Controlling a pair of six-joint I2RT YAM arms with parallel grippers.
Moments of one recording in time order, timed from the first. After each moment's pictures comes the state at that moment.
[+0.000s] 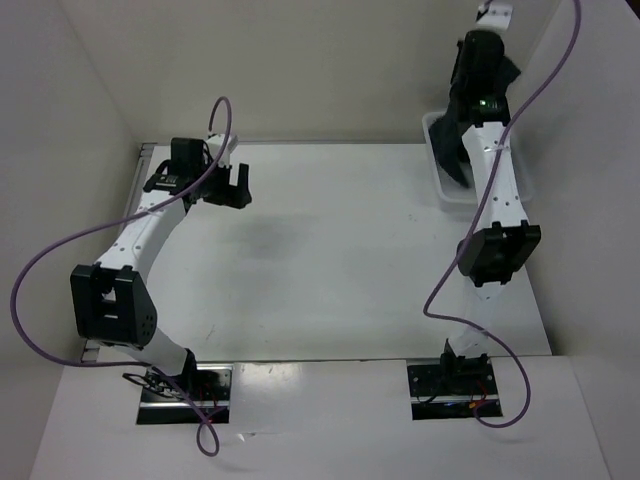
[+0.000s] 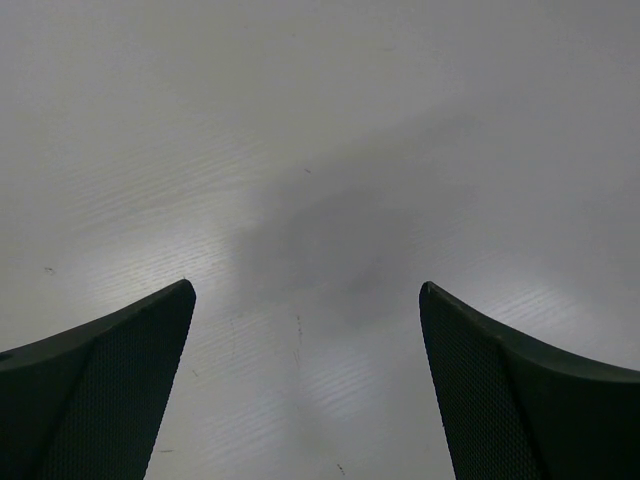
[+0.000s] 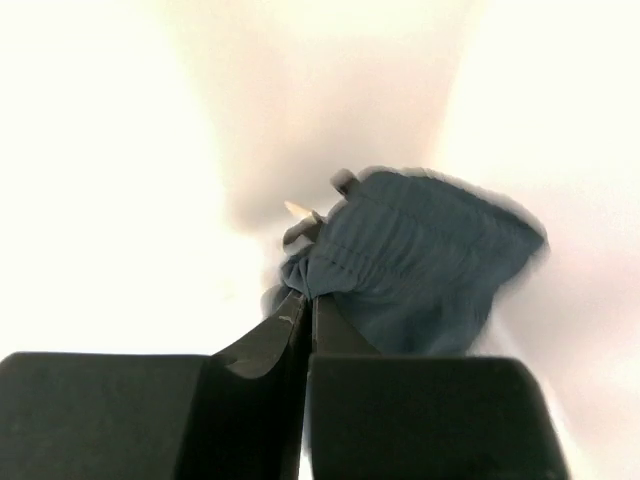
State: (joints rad) left arm -0.09 1.58 1.35 -0.53 0.28 0.07; right arm 0.02 2.04 2.25 -0.44 0.48 0.01
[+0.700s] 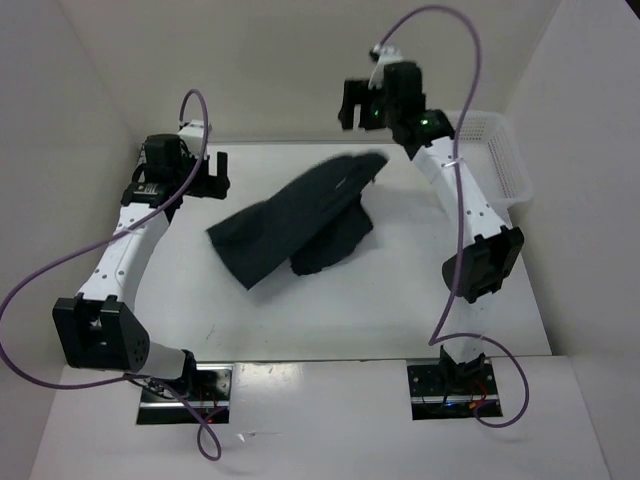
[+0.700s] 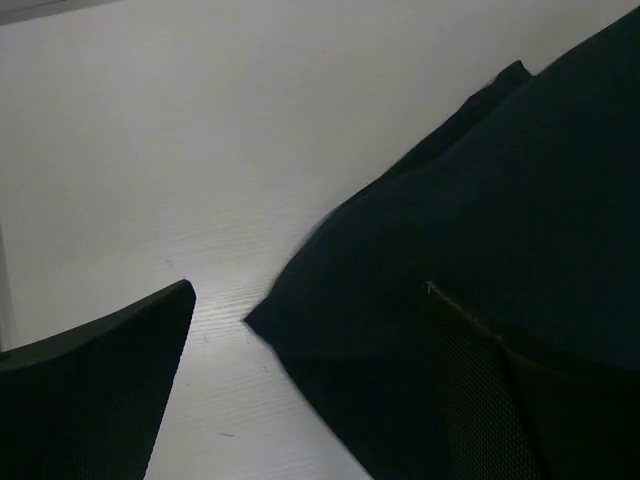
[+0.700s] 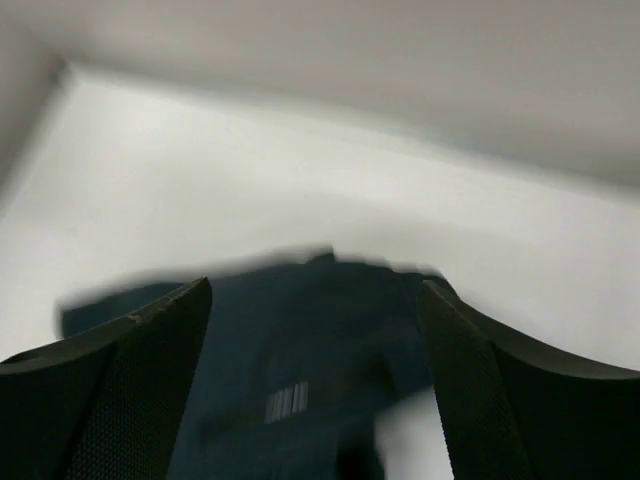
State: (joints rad) left arm -0.04 1.42 1.32 -0.44 0.12 0.07; right arm 0.37 1.93 2.28 -0.59 -0.02 0.18
